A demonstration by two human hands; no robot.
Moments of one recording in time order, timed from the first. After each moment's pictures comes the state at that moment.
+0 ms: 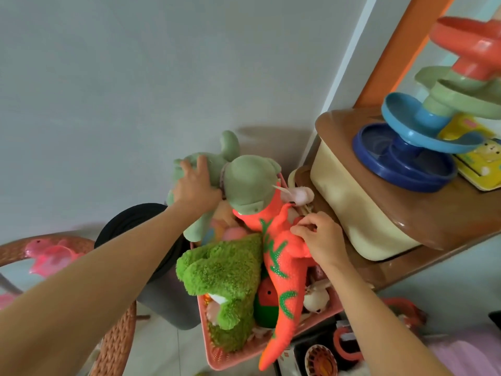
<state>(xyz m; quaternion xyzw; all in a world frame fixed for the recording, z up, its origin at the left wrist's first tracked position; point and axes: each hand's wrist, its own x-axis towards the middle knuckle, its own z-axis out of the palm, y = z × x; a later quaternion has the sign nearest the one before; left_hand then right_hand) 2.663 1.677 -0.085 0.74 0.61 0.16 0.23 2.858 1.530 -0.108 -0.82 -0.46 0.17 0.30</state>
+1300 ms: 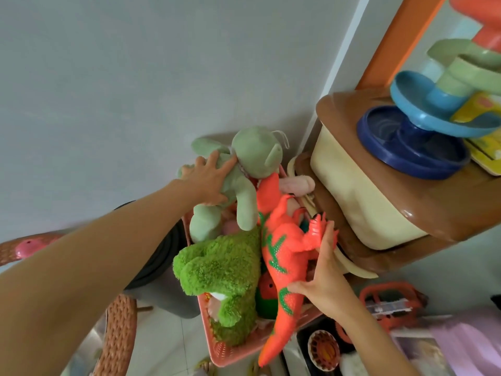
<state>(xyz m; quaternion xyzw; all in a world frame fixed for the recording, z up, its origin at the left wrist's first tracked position) 2.679 1.710 -0.098 0.90 0.42 -0.11 0.05 2.835 1.465 -0.138 -0.79 -0.44 0.33 0.26</state>
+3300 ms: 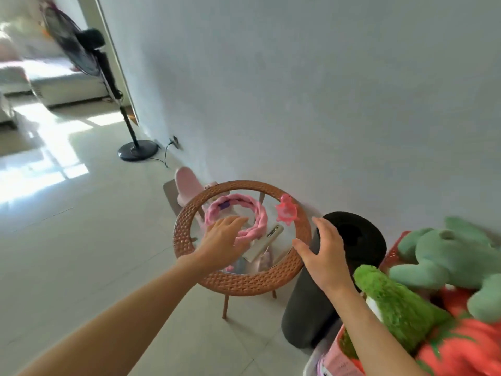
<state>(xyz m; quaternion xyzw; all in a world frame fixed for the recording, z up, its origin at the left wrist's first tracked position) 2.418 1.366 -0.074 0.53 0.81 0.20 0.11 2.599 1.480 -0.082 -0.40 -0.82 0.31 0.28</state>
